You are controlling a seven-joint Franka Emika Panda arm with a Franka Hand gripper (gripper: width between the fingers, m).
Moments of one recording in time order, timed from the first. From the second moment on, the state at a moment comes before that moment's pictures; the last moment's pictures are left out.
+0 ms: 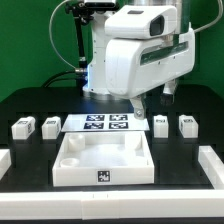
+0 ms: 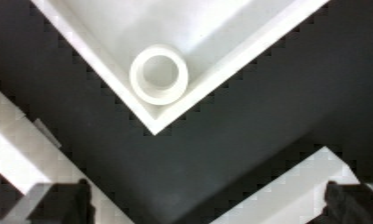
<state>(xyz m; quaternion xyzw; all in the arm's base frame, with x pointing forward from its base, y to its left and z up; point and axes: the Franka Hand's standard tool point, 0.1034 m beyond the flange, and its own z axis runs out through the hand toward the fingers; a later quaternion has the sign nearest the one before) 0.566 0.056 0.114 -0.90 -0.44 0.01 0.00</state>
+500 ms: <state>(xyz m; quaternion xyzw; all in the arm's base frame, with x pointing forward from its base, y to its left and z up) 0.566 0.056 0.114 -0.90 -0.44 0.01 0.00</state>
